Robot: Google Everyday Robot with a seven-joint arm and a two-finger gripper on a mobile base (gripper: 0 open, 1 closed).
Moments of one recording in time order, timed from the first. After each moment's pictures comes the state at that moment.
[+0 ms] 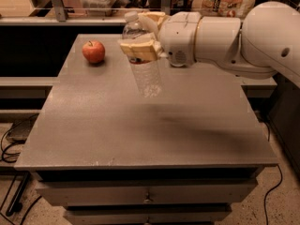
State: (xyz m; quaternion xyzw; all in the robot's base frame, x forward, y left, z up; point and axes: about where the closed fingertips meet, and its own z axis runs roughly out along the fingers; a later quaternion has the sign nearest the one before) arm 0.548 0.045 1.028 -0.53 0.53 0.24 0.62
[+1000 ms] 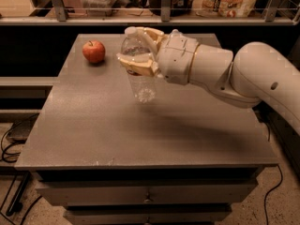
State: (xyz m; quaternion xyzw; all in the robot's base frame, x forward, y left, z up) arm 0.543 0.052 1.001 -0.53 0.46 0.23 0.68
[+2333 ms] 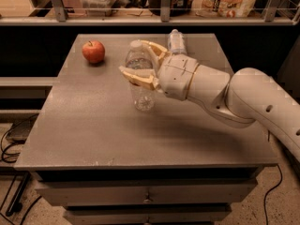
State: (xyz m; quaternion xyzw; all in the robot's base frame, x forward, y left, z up) arm 0.543 0.043 0.964 -0.50 0.47 0.22 0.70
